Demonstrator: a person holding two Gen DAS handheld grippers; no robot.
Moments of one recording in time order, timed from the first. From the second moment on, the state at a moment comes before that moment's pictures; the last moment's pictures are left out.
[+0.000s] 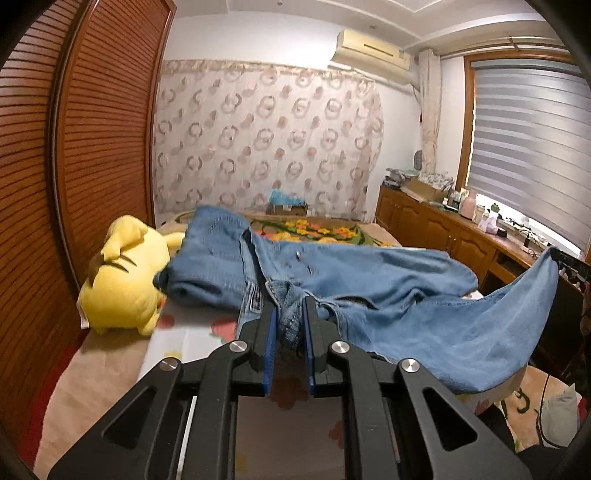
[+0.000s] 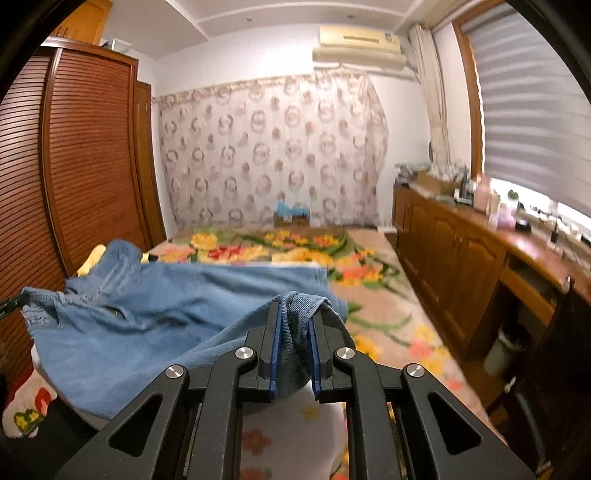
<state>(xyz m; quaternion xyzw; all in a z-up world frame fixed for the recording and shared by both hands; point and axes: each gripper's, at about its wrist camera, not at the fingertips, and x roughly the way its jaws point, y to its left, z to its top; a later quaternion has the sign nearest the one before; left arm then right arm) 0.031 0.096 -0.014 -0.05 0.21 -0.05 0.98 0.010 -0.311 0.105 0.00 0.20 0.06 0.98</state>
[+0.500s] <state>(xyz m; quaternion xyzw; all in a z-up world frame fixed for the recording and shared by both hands) 0.084 0.100 -0.014 -0.03 0.22 -0.06 0.97 0.075 -0.297 0.030 -0.02 0.24 0.06 0.97</state>
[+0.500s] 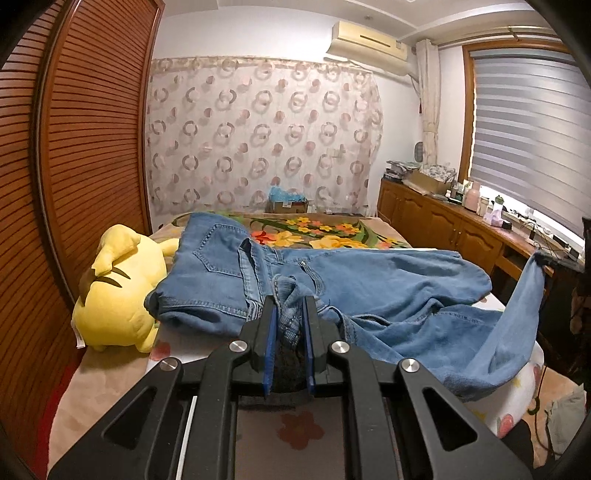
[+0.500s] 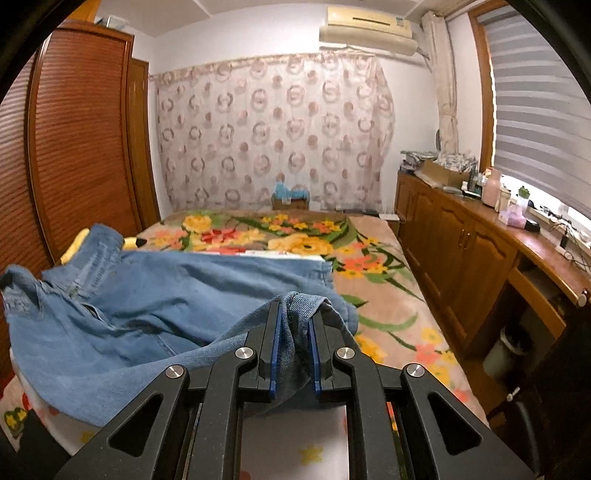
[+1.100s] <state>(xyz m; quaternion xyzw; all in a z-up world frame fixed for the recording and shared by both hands) 0.152 0.097 0.014 -0.04 0.23 -0.05 0.97 0.117 -0.293 0.056 0.01 0.24 0.05 0.97</state>
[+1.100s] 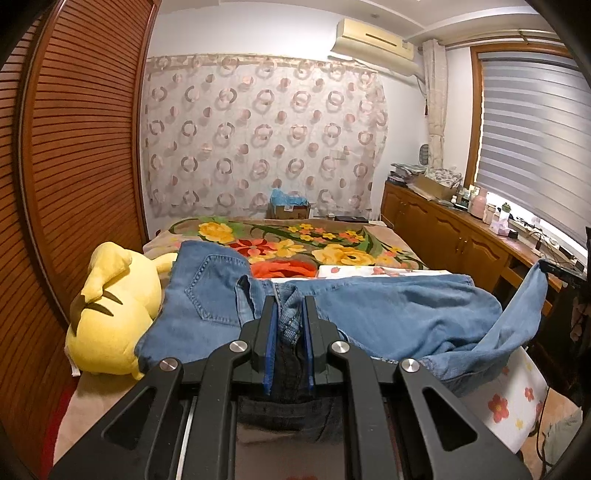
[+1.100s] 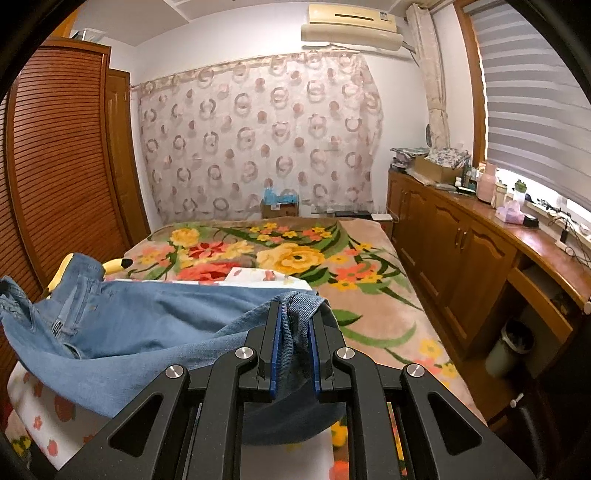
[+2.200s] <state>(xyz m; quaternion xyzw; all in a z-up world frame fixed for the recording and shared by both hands) 0.334 0.098 -0.006 -0.03 0.28 -0.05 0.96 0.216 -0.281 0.052 -0.01 0.31 0.00 0.95</state>
